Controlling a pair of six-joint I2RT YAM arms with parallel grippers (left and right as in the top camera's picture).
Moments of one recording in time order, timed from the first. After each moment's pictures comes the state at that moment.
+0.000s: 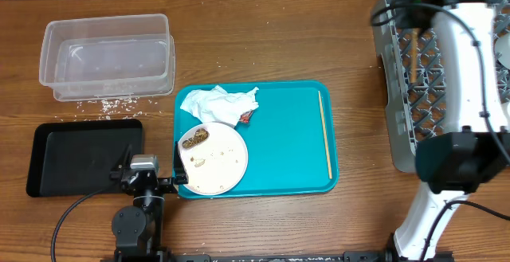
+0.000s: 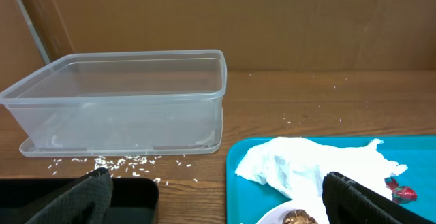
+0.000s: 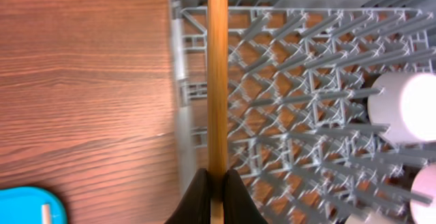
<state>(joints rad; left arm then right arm) 0.02 0.02 0.01 -0.08 -0.03 0.00 -0.07 2.10 2.31 -1.26 0.17 -0.08</state>
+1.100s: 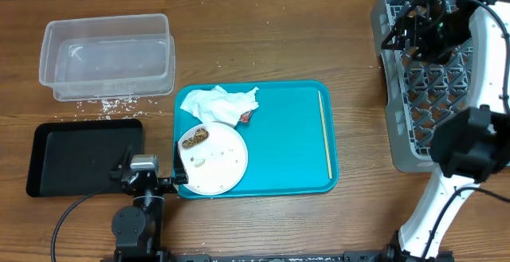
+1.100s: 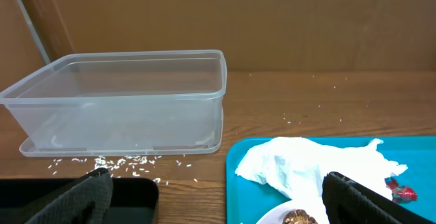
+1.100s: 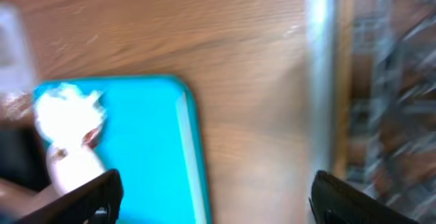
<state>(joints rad) 0.02 0.02 0.01 -0.08 -0.03 0.00 -0.21 2.21 2.35 -1.63 -0.48 -0.10</state>
